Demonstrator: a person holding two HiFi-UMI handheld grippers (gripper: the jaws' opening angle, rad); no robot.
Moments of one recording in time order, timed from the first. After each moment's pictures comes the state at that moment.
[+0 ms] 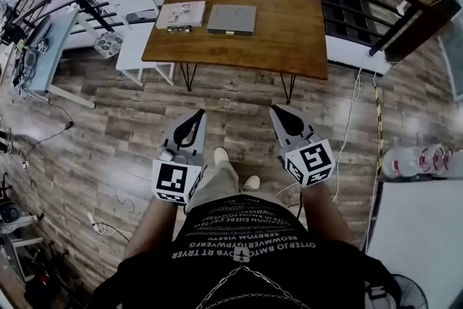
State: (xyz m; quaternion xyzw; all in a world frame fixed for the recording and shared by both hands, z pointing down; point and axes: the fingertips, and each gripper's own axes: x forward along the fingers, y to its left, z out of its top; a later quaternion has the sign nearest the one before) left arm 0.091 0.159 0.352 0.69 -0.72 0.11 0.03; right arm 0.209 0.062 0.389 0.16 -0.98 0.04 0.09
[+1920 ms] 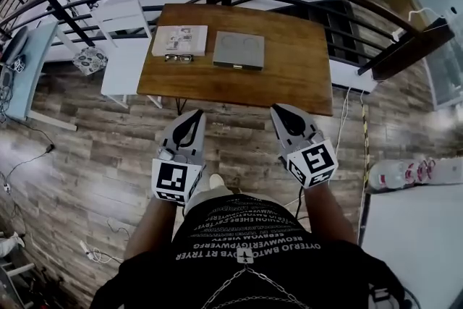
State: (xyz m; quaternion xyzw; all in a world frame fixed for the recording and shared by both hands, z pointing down) left arm -0.123 0.056 0.359 0.71 -0.70 0.06 0.04; right arm 0.005 -0.035 0.362 0.18 -0.97 -0.01 0.13
